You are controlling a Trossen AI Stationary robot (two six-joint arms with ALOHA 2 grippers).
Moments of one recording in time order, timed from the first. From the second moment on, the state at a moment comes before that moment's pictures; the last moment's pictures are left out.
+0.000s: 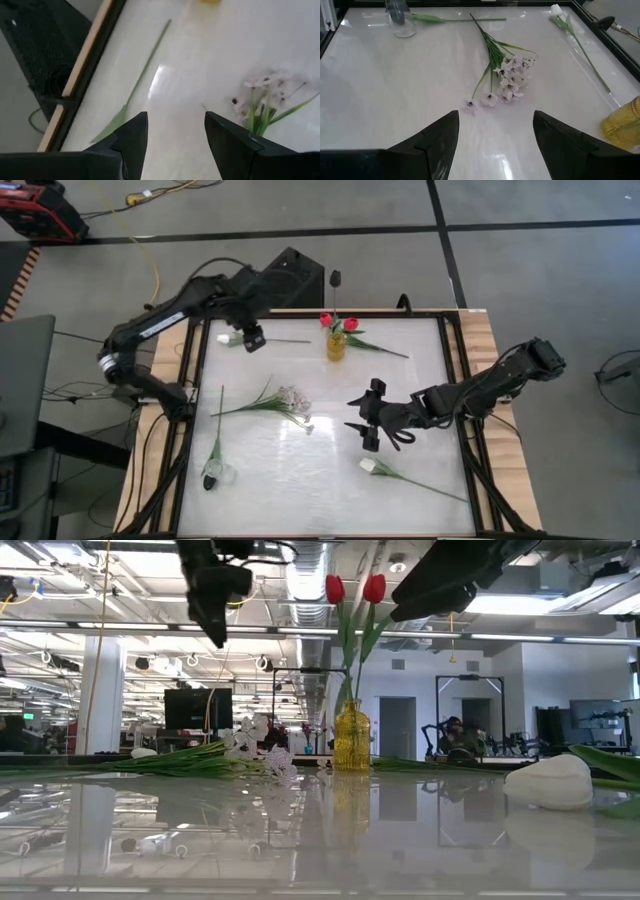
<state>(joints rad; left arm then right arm) 0.63 1.42 1.49 -1.16 0.01 0.18 0.35 1.36 0.91 -0.17 0.47 0.26</state>
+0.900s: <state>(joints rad) 0.47 1.18 1.17 -1.24 0.06 -0.12 0.33 1.63 0.91 0.13 0.39 0.18</state>
